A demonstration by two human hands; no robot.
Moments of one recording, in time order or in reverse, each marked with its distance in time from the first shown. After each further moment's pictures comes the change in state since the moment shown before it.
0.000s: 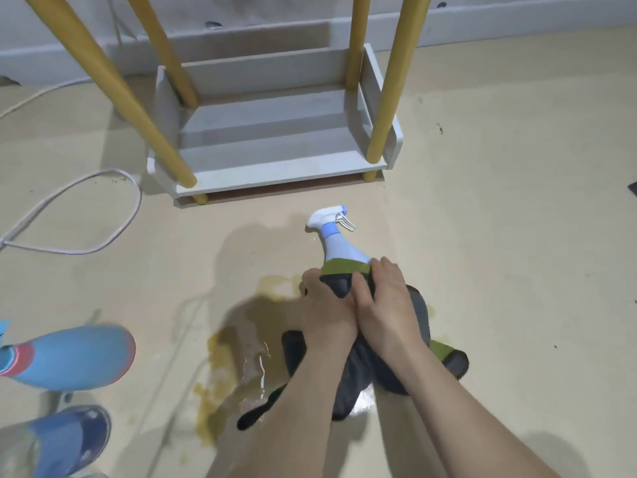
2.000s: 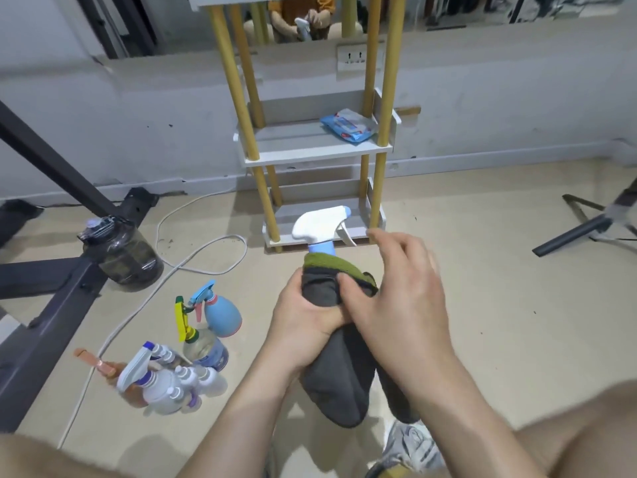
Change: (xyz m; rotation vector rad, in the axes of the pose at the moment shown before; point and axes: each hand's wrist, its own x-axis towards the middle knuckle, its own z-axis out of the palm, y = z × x) left_hand -0.343 0.026 -0.205 -0.493 -0.075 0.551; right_hand -0.328 -0.190 -0.203 0.014 0.392 -0.541
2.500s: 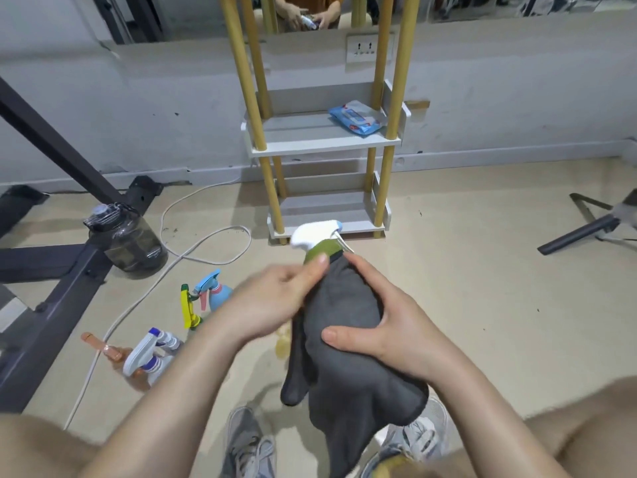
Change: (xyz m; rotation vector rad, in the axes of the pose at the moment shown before) left_hand 0.006 0.036 -0.052 0.647 -0.194 -0.133; right_hand -0.011 0.036 0.012 0.481 -0.631 0.145
